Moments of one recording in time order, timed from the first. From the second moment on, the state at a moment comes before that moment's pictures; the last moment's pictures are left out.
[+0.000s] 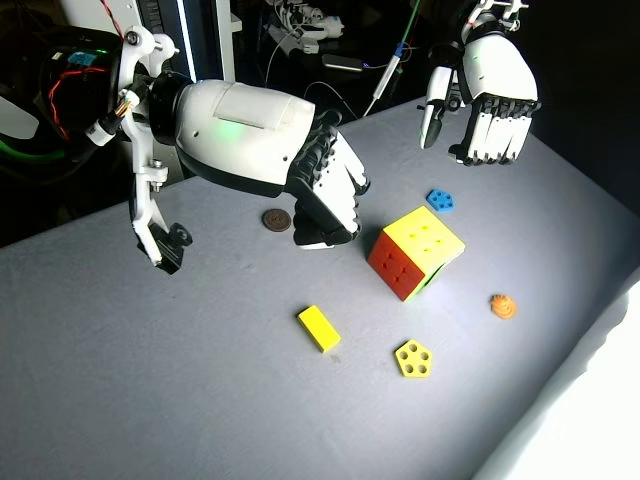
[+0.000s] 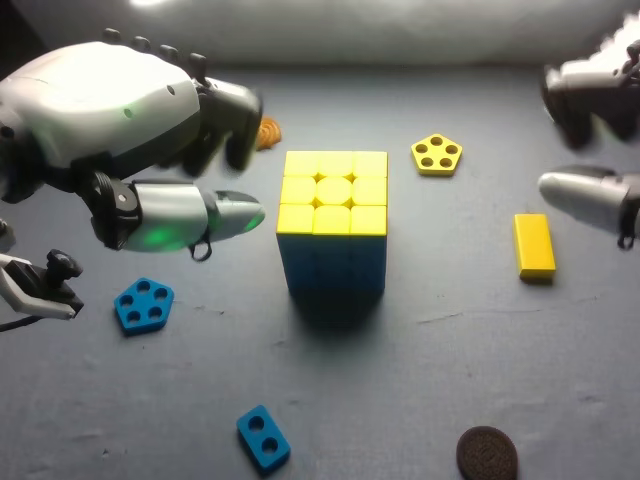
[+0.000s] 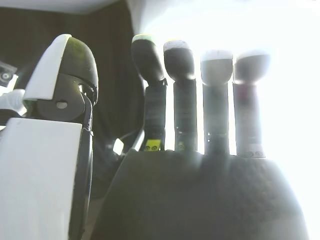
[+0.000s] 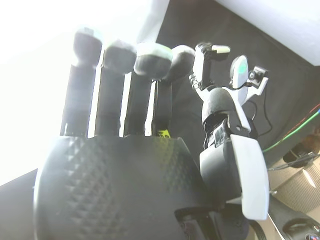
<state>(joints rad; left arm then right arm) 0.36 -0.73 0.78 -0.28 -0.37 1.19 -0.61 -0.63 0.65 0.18 0.85 -1.31</state>
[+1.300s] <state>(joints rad) 0.28 -0.98 0.80 -1.43 -0.44 2.31 -0.61 -0.63 0.64 0.17 0.87 -1.32</state>
